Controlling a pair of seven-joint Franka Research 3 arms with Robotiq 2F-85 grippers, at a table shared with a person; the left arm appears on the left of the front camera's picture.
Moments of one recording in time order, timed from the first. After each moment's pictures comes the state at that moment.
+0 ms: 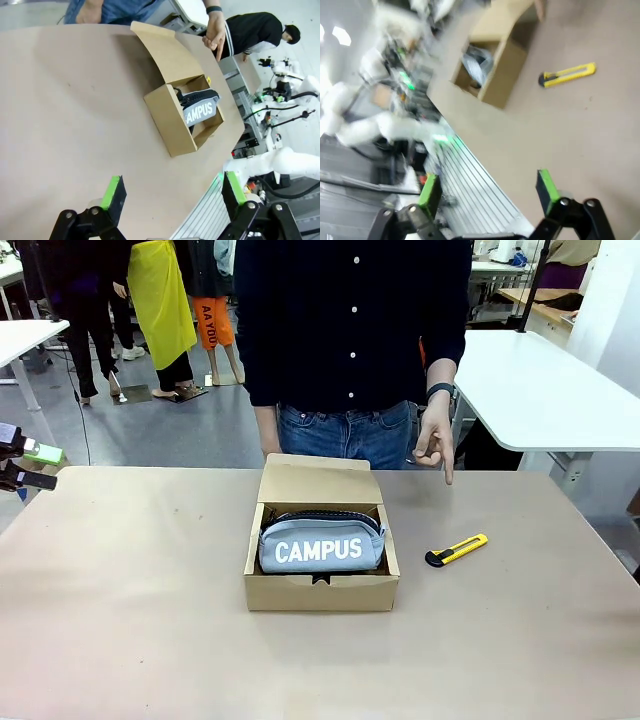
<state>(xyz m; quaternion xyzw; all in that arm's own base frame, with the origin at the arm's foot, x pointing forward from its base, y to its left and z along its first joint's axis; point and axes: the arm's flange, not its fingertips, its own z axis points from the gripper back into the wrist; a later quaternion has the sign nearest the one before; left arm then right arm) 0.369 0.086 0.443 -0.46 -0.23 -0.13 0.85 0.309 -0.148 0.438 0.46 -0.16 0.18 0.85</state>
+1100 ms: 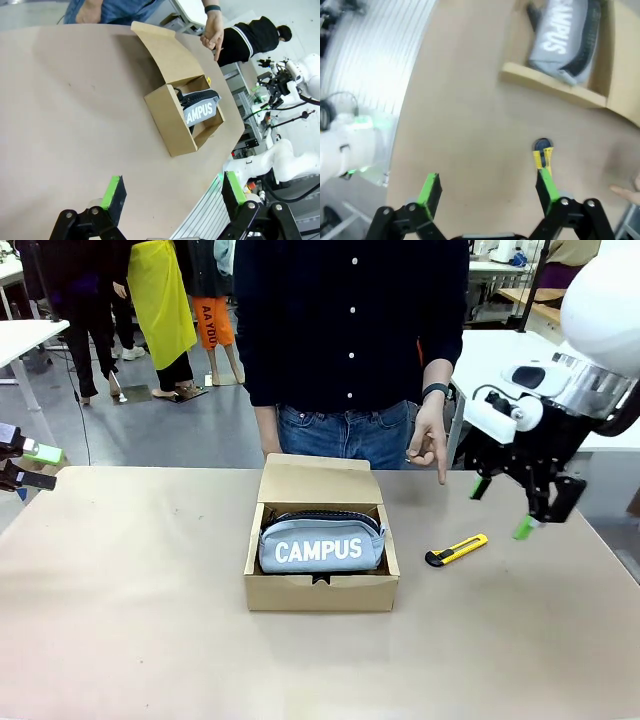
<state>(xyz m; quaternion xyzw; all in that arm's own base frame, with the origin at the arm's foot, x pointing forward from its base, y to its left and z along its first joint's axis) 0.369 0.087 0.442 -0.46 -0.23 -0.13 0.85 0.379 0.098 0.471 0.14 -0.07 0.80 0.58</state>
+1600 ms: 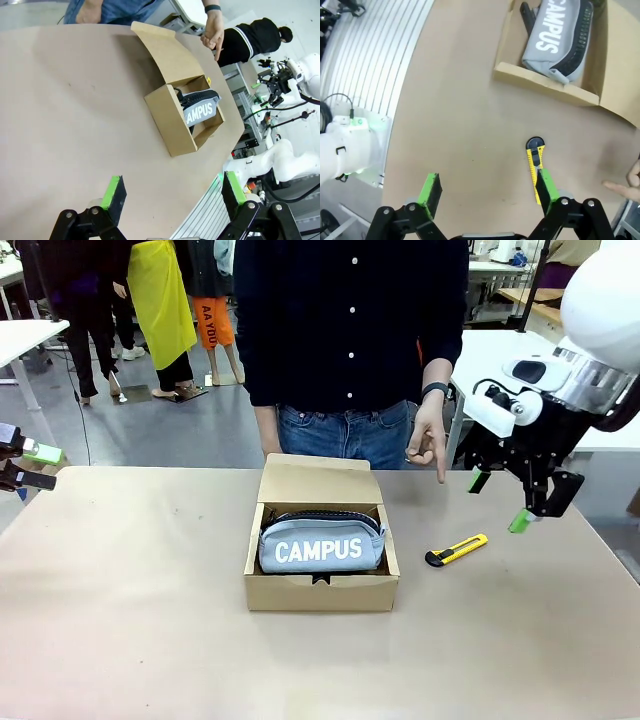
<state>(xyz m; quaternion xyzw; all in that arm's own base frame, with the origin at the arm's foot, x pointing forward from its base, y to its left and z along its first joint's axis) 0.369 0.087 0.443 -0.46 -0.23 -0.13 0.85 0.384 0.099 0.477 0.13 -0.10 0.79 0.59</state>
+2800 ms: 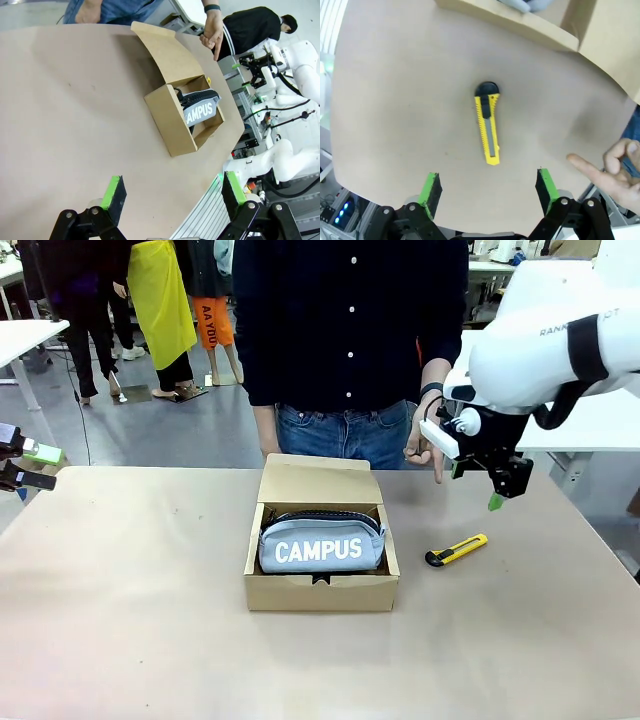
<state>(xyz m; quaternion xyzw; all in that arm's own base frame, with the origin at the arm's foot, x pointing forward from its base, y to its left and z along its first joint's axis) 0.369 0.087 0.443 -0.46 -0.23 -0.13 0.85 0.467 0.131 0.443 -0.02 -0.01 0.83 0.56</state>
